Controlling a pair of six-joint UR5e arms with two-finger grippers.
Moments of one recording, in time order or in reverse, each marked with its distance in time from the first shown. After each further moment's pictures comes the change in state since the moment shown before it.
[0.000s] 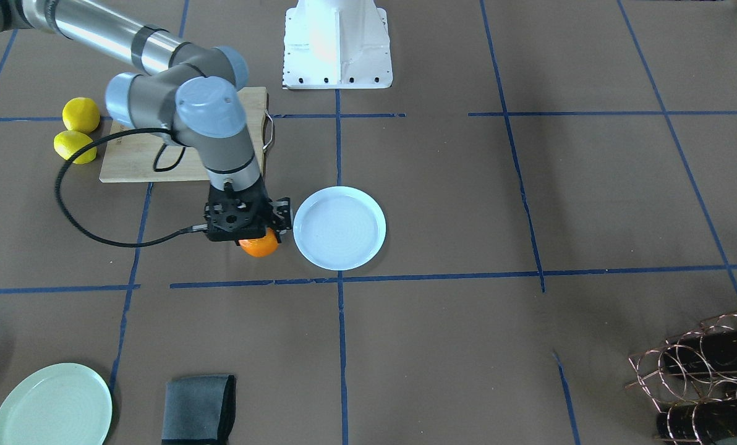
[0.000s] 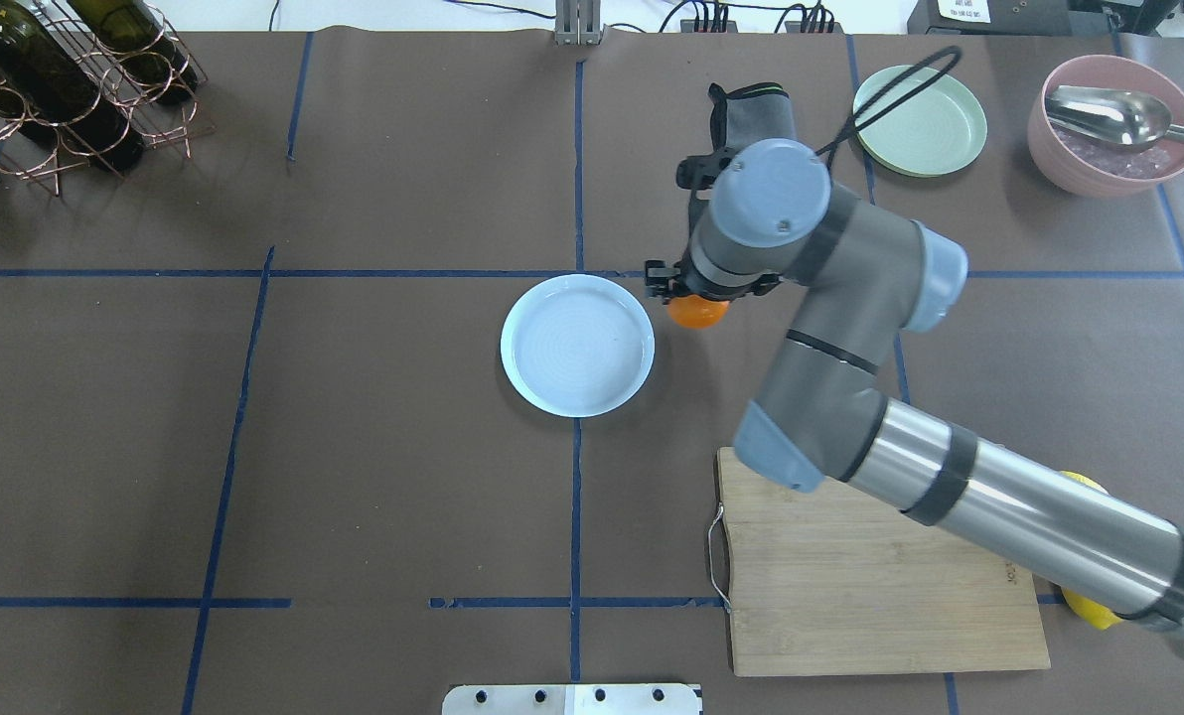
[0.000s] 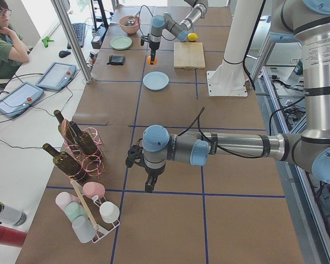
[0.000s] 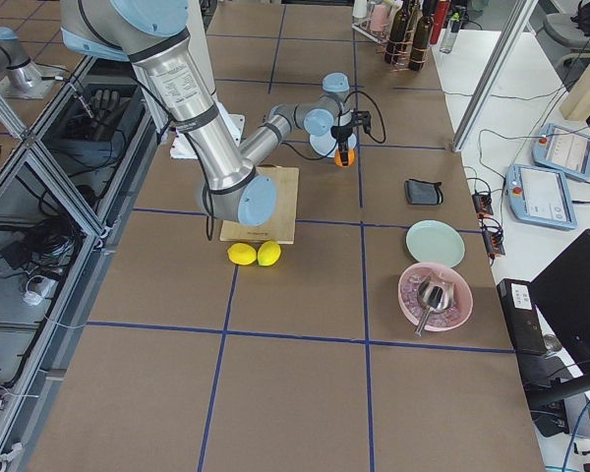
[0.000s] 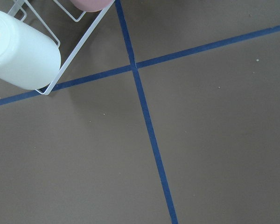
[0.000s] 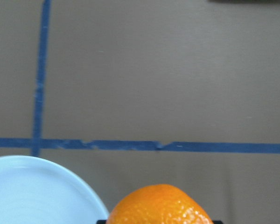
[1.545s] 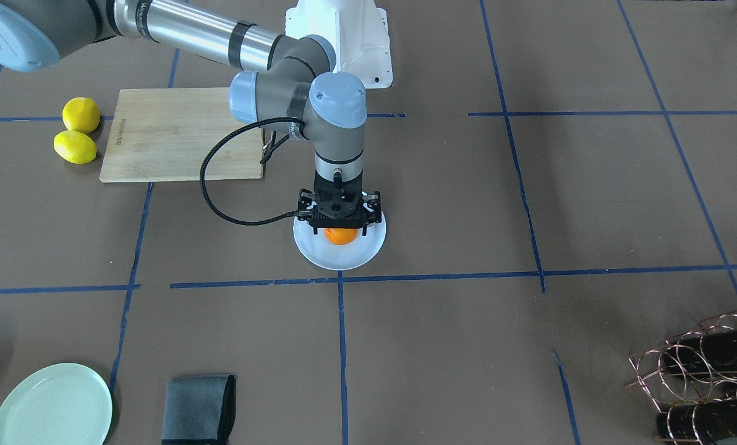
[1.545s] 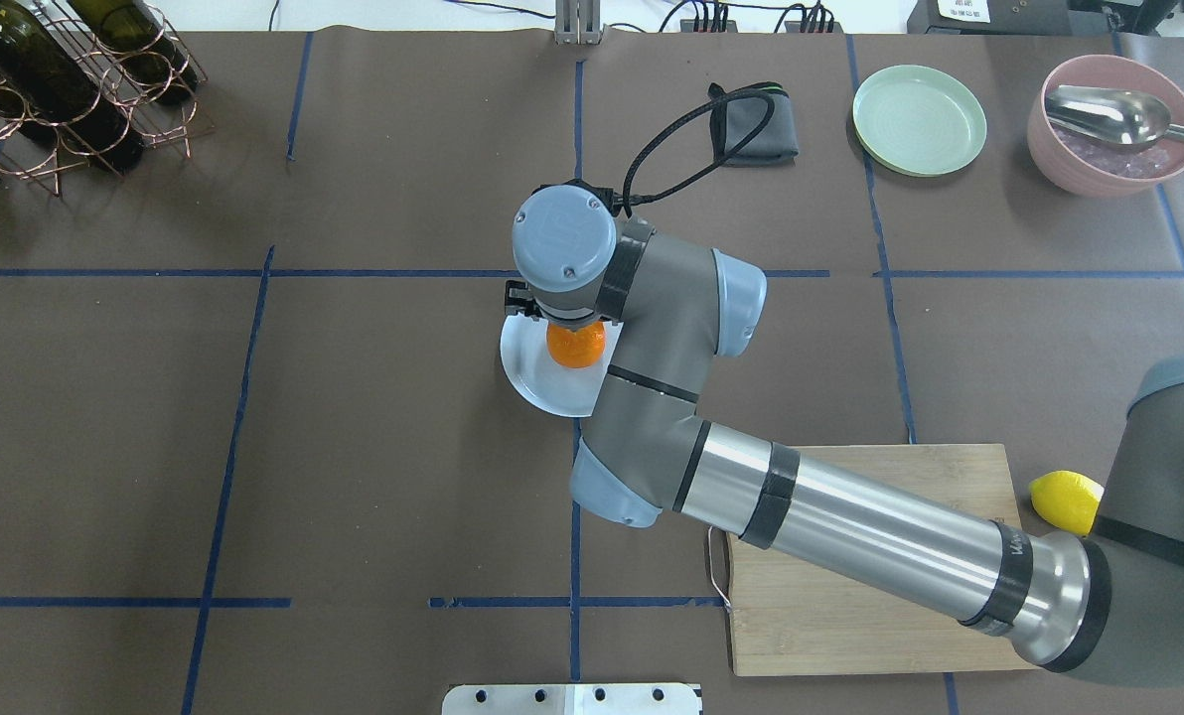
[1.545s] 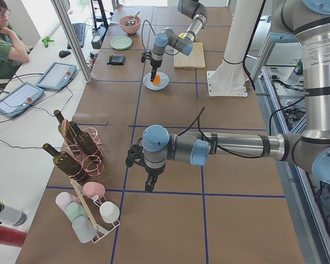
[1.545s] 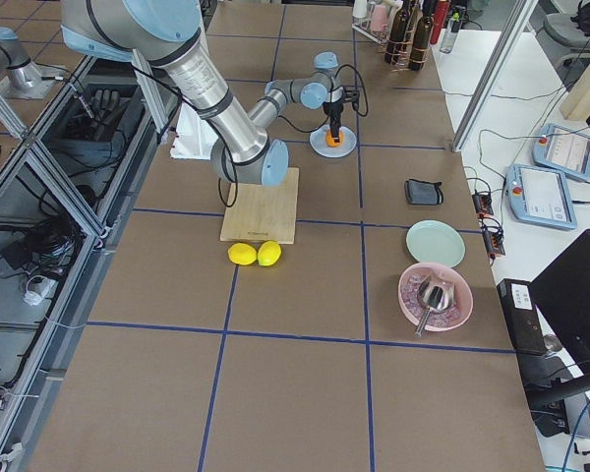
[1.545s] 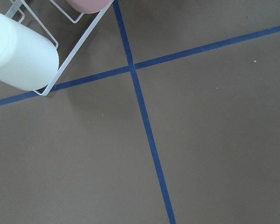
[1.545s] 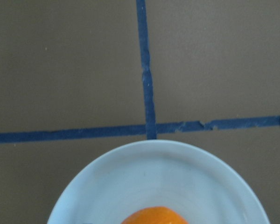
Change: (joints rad) left arm 0.000 -0.001 -0.002 0.000 -0.006 -0.001; right arm -0.068 0.188 -0.158 -0.033 -0.063 0.117
